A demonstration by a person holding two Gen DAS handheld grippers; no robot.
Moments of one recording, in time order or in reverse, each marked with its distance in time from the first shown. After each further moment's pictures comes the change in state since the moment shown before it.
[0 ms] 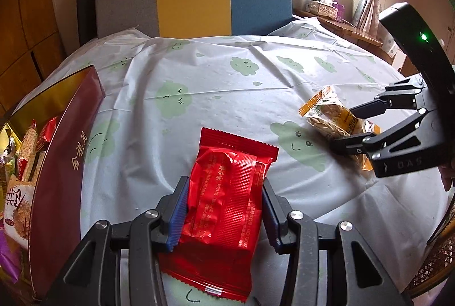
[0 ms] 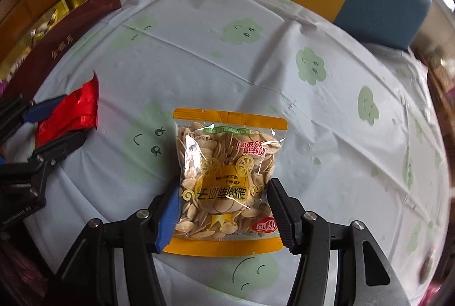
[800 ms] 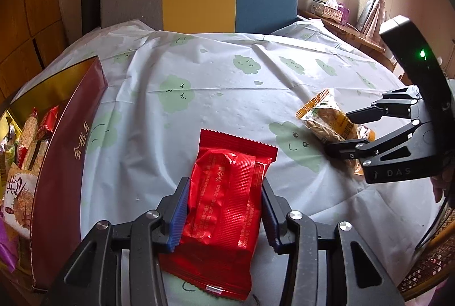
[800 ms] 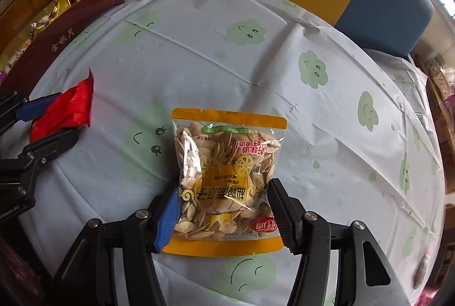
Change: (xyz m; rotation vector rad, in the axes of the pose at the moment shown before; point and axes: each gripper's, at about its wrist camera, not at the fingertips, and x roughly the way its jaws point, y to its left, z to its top) left arm -0.004 0.005 0.001 -0.058 0.028 -0.030; right arm 0.002 0.000 0.004 -0.004 0.006 -0.003
